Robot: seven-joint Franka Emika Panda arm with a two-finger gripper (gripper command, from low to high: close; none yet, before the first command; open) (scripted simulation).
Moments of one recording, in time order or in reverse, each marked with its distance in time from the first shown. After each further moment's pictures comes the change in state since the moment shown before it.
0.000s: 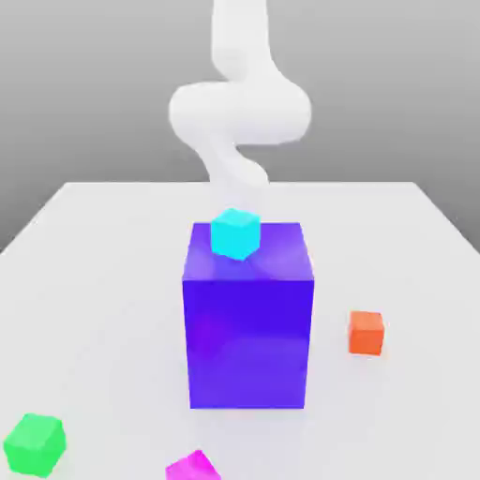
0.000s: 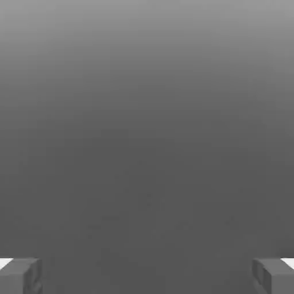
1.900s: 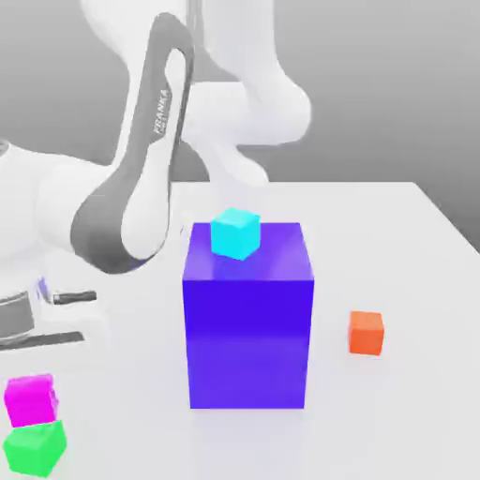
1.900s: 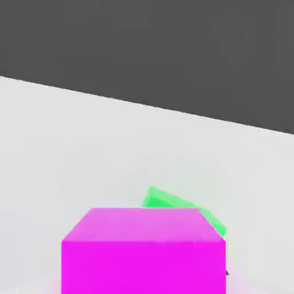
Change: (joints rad) arm -0.143 1.115 -0.332 0.016 0.285 0.320 -0.827
